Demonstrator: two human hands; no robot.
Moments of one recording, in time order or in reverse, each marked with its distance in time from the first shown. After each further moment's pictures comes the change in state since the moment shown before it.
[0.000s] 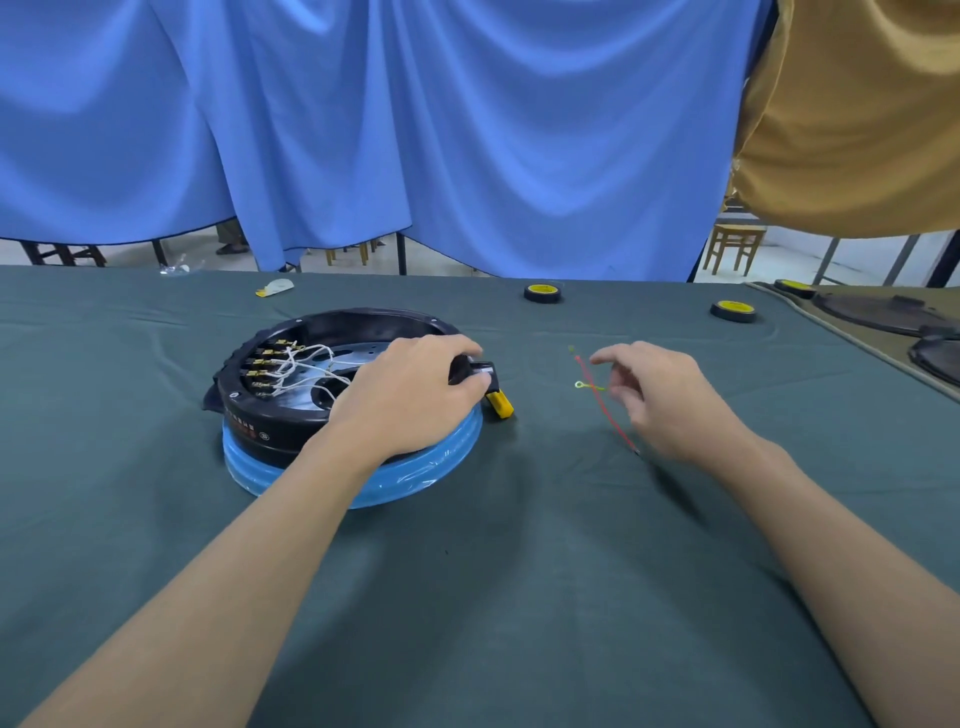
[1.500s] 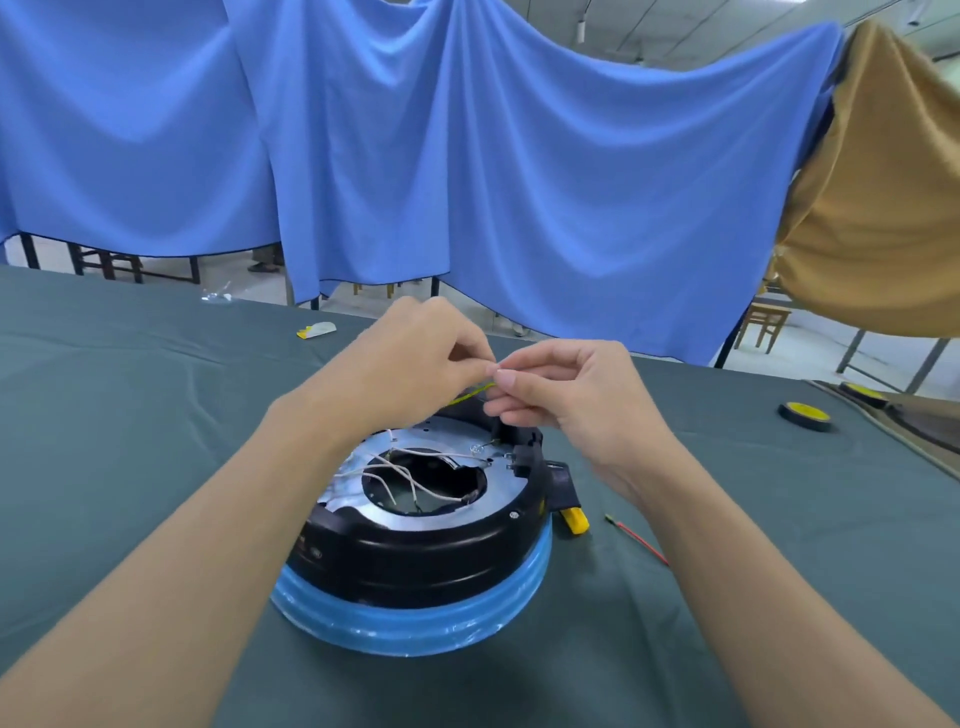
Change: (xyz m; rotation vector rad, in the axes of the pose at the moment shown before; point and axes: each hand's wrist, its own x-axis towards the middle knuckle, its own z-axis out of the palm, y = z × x) left_hand 0.057 -0.056 -0.077 -0.120 0.093 0.172; right_hand 0.102 -0.136 0.014 1.175 -0.106 0.163
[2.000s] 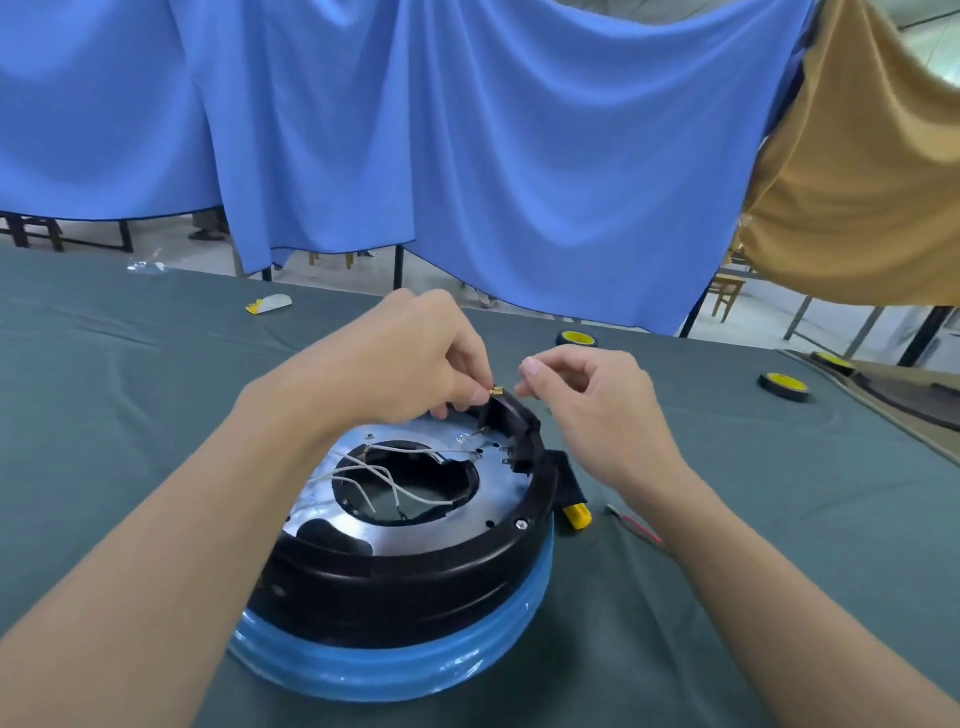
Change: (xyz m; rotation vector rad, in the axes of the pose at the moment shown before) left_hand 0.023 -0.024 0.018 -0.065 -0.241 -0.007; right_hand 0.011 0.041 -0.012 -0.632 0.282 -0.032
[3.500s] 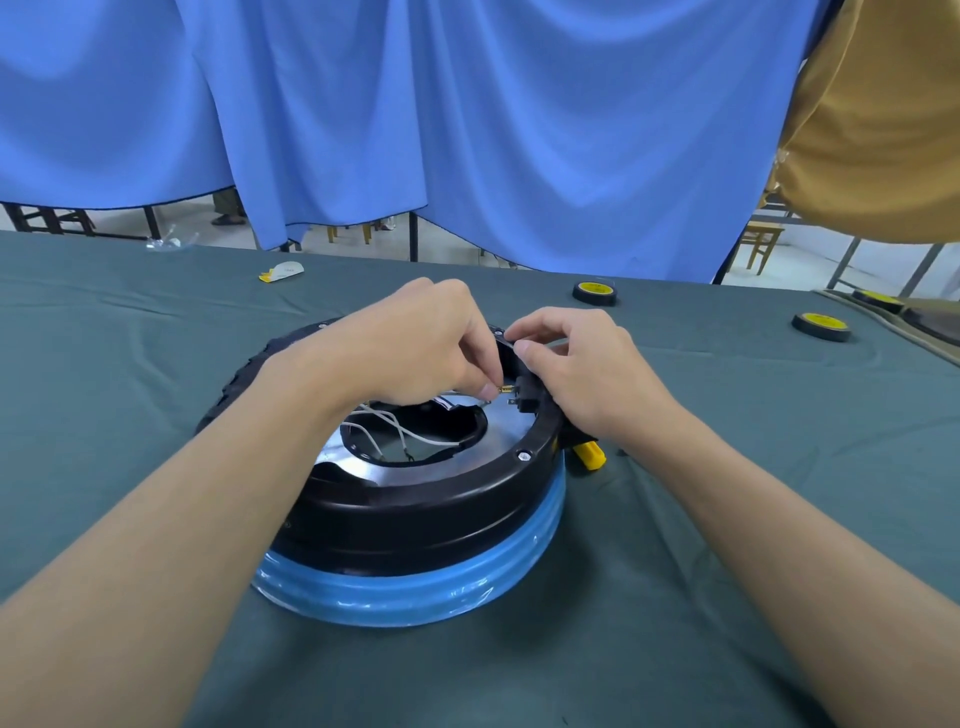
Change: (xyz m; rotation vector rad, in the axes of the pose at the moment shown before) left_hand -0.003 0.002 0.025 0.083 -0.090 0.029; right_hand -0.001 0.010 0.010 -0.095 -0.151 -0.005
